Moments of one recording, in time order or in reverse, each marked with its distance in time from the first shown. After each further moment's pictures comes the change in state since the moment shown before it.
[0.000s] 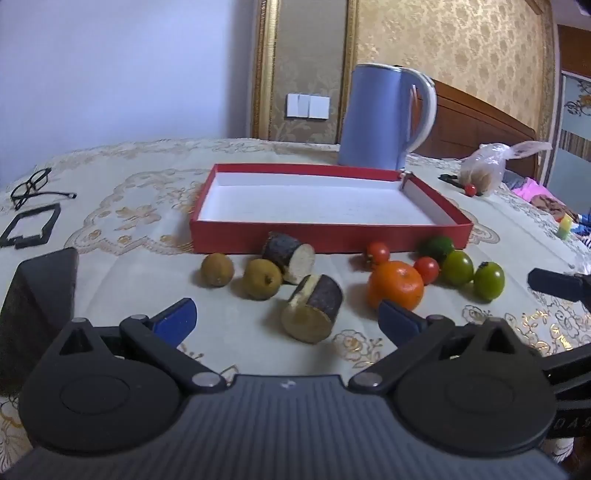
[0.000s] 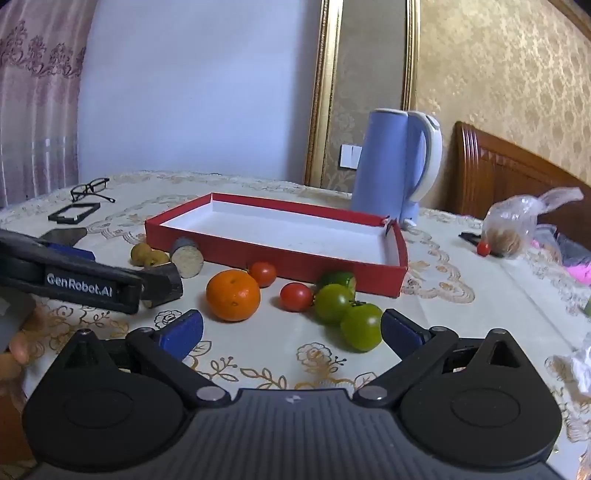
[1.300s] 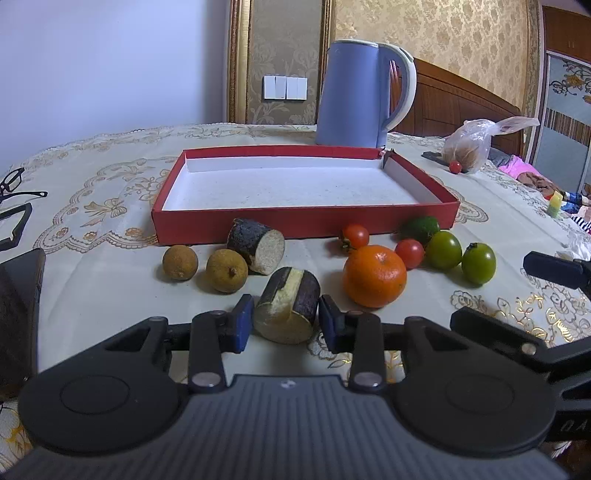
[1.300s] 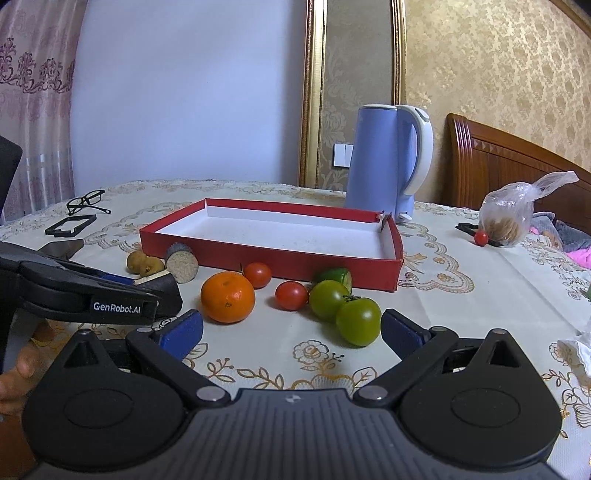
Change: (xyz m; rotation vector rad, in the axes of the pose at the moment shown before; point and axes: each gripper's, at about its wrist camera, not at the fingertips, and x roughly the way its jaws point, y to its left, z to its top) left arm 0.019 -0.010 0.002 0.038 0.065 -0.052; right arm 0.001 -0.003 -0.003 0.042 -0.018 -0.023
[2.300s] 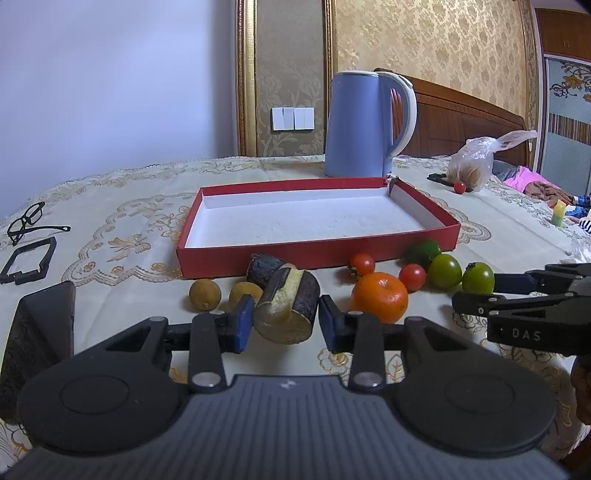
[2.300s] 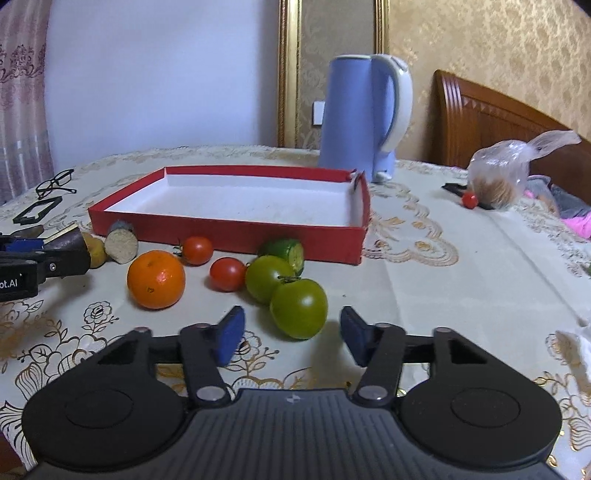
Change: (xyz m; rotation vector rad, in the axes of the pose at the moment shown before) left arm -0.024 -0.004 0.005 0.042 -0.094 0.056; right arm 0.042 -0.043 0.003 0.040 0.144 -0.010
